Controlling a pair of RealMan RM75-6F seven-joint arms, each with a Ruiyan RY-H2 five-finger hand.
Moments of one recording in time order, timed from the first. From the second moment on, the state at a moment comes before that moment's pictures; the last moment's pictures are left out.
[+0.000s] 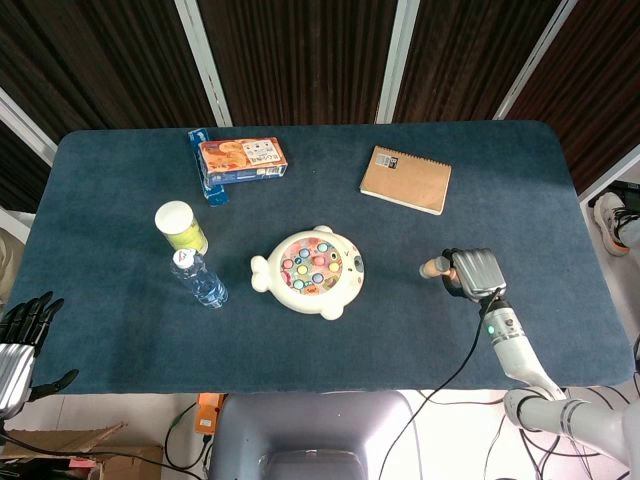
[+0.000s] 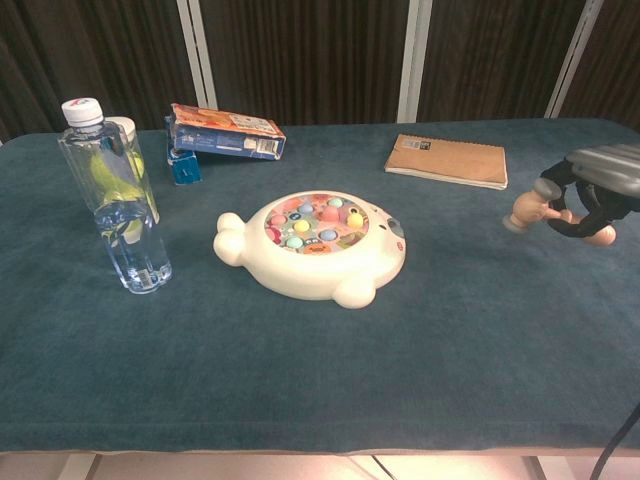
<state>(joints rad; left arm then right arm) -0.08 -1.04 -0.01 -1.61 1.56 1.50 -0.03 0.67 -1.49 0.03 -1.16 -1.09 1.03 -0.15</state>
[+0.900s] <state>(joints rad) -0.09 -1.03 -0.01 -1.63 1.54 1.48 -0.01 0.64 -1.56 0.07 -0.99 -1.23 0.86 0.00</state>
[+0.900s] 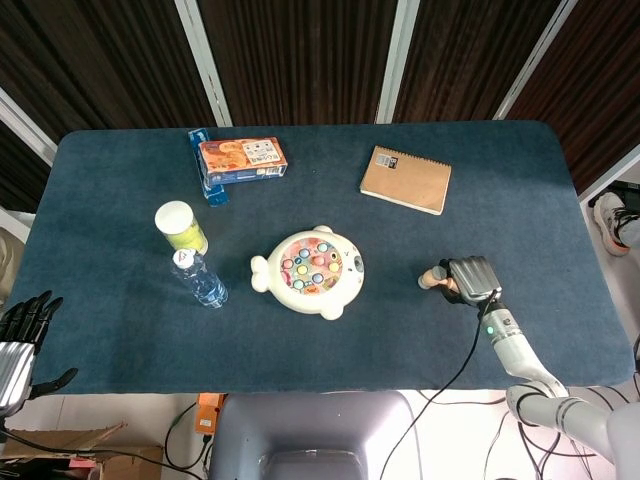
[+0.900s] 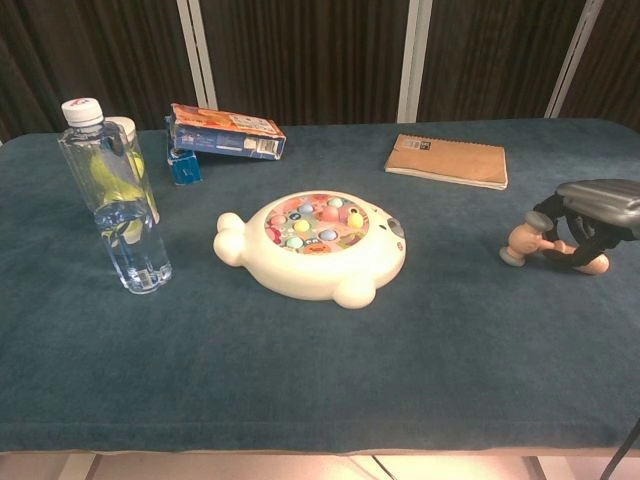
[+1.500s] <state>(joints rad) -0.10 -1.04 -0.01 -1.63 1.54 1.47 -0.01 0.62 -1.54 0.10 -1.01 -1.24 0.85 -0.02</state>
